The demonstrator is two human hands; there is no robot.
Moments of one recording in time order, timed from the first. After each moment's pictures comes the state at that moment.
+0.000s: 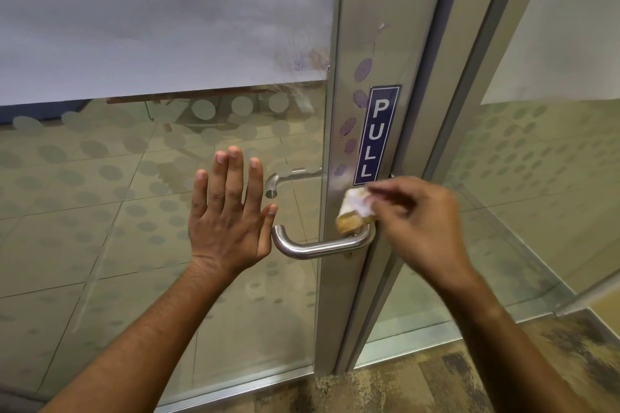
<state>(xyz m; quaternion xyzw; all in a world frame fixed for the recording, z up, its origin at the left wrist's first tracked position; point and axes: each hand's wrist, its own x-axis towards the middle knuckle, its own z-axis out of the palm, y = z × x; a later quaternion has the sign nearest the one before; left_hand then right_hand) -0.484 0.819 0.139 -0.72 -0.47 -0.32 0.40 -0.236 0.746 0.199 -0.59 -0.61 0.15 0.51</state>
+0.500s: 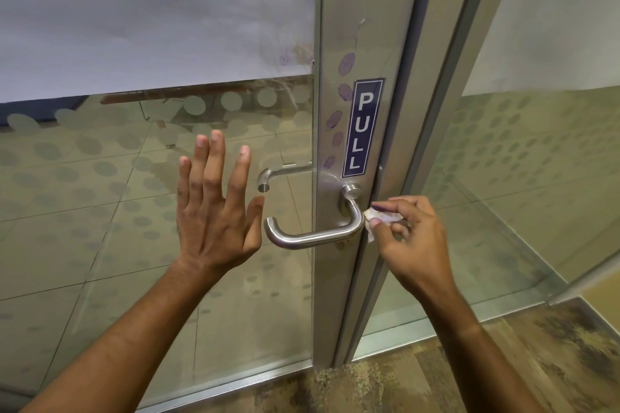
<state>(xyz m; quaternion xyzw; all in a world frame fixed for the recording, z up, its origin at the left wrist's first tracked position) -0.484 0.806 0.160 -0.74 -0.43 -0.40 0.33 -0.225 0.729 0.150 -0.64 -0.55 0.18 0.51</state>
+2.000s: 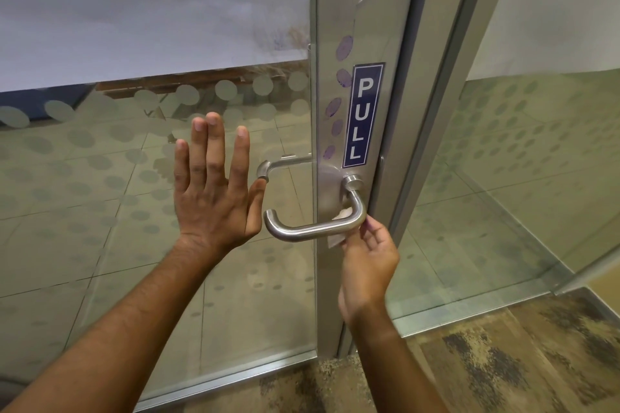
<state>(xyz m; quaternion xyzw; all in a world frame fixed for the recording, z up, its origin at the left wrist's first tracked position) -0.483 0.815 0.167 -0.72 -0.47 -0.34 0.38 -0.308 0.734 0.111 -0.51 -0.12 0.42 0.74</state>
